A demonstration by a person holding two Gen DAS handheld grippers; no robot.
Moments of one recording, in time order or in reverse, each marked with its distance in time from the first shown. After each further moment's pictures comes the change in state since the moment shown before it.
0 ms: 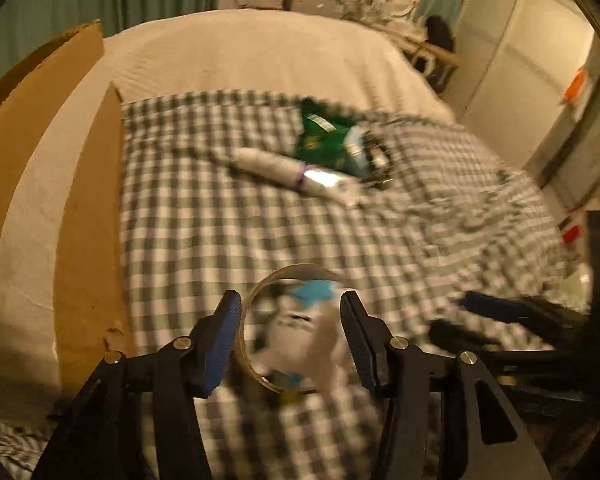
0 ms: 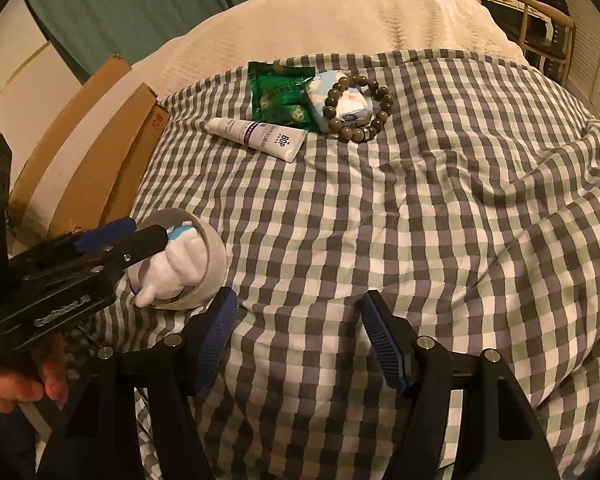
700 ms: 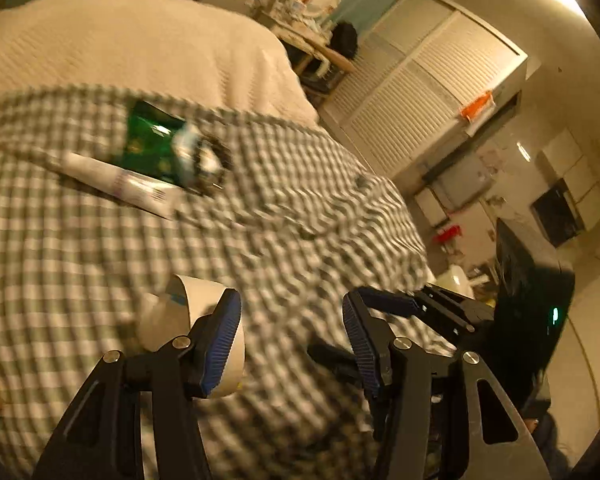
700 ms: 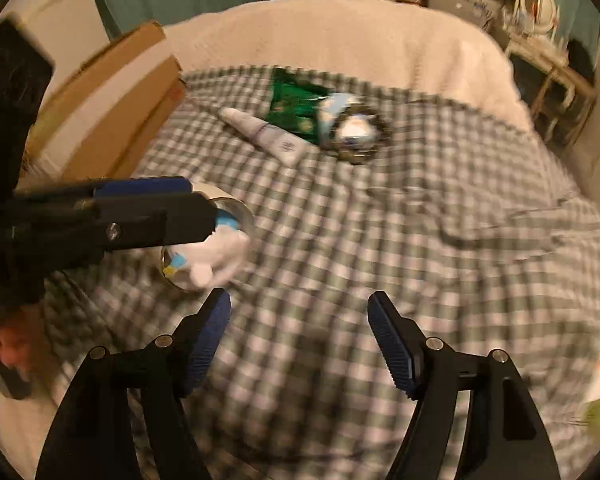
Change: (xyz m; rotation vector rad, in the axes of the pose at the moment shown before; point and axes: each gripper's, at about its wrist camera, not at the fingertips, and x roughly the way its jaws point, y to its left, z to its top) left arm 0.005 -0.057 0.024 -0.015 0.078 -0.488; right arm -0.036 0.004 0.000 -0.229 0.011 -0.131
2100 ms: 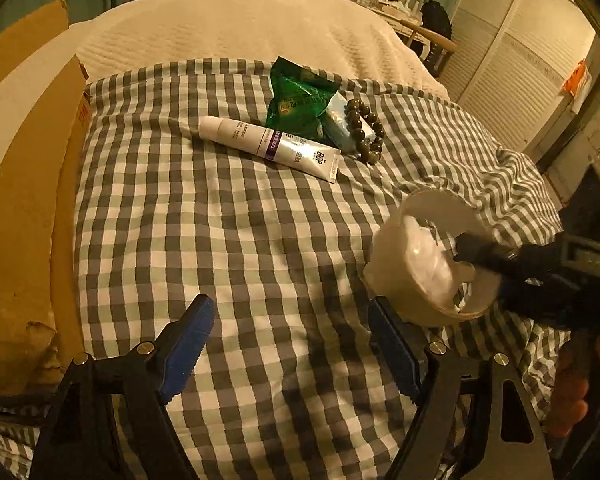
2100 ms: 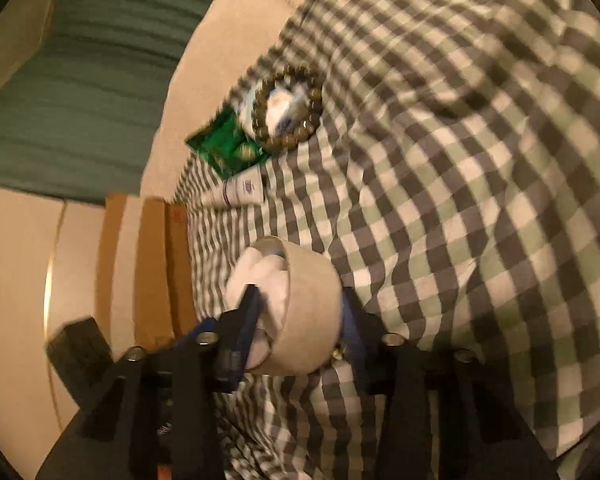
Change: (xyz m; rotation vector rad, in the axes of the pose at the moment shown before) left arm 0.013 0.052 -0.023 -0.008 0.002 0.491; right arm 0.069 -0.080 -0.018 0.792 -0.020 0.554
